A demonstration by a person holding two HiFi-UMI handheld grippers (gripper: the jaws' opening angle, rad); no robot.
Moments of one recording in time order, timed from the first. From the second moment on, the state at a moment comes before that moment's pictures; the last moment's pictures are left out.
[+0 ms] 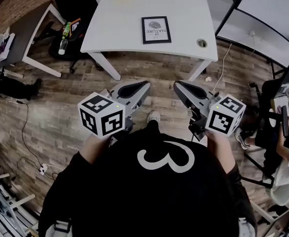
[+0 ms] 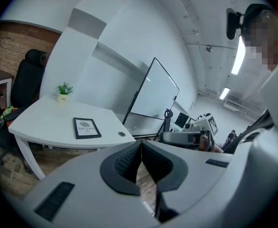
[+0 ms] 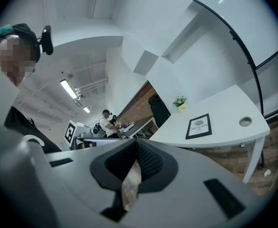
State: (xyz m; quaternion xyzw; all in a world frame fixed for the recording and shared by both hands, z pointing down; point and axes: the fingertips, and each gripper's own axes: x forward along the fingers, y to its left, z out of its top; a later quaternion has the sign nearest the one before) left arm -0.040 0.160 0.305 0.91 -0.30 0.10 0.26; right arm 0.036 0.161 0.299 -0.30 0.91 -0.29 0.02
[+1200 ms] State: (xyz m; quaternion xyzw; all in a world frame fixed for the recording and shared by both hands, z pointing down) left arm -0.051 -0.024 0.313 0.93 -0.25 0.10 0.26; right arm 0.032 -0.024 0.307 -0.38 0.88 -0.29 0.01
